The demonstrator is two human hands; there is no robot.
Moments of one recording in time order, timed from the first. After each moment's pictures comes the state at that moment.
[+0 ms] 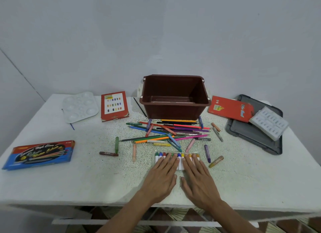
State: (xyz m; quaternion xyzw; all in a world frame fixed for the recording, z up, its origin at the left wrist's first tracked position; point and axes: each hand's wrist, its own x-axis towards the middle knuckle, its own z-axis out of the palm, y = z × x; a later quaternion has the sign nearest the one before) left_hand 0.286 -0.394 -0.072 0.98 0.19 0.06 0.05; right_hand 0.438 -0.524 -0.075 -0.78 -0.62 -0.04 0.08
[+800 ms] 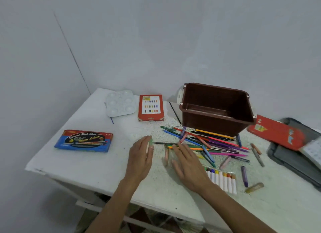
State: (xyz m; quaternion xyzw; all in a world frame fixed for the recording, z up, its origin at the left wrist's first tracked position) left_hand 0.184 -0.290 -0.032 0.79 0.46 0.34 0.20; right_hand 0.370 -0.391 -0.015 -0.69 -0.71 0.06 0.15
